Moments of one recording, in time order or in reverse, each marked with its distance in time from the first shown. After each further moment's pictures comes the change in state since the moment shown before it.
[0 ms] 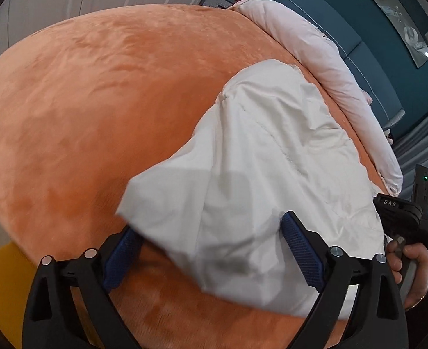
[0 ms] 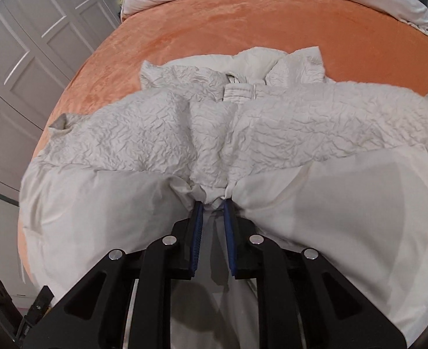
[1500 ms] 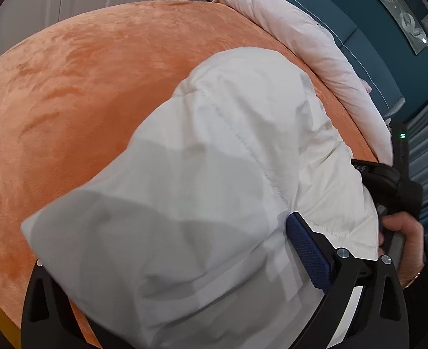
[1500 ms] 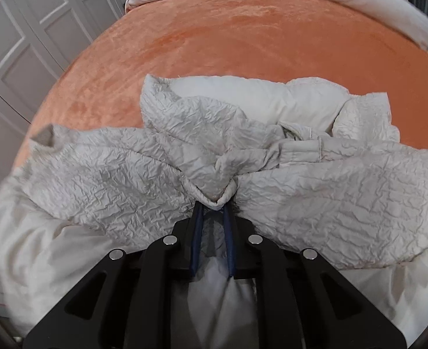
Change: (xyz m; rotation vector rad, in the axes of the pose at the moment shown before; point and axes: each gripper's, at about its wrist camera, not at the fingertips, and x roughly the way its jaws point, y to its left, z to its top) left arm 0.036 -0.034 0.028 0.049 0.049 -0.007; right arm 0.052 0.034 0.059 -0.055 0.009 -0.017
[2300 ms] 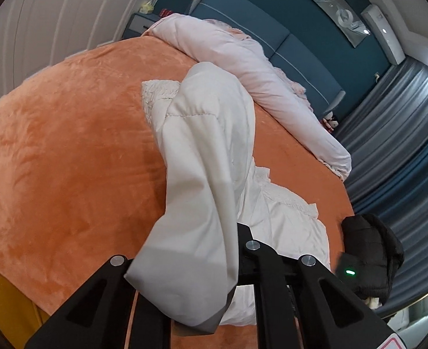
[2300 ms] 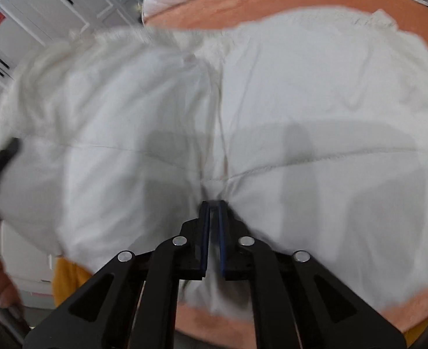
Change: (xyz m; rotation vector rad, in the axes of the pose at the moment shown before) left arm -0.113 -0.104 -0.002 0.139 -0.084 -0.228; right arm -0.133 -0.072 -0.184 0.074 -0.063 0.211
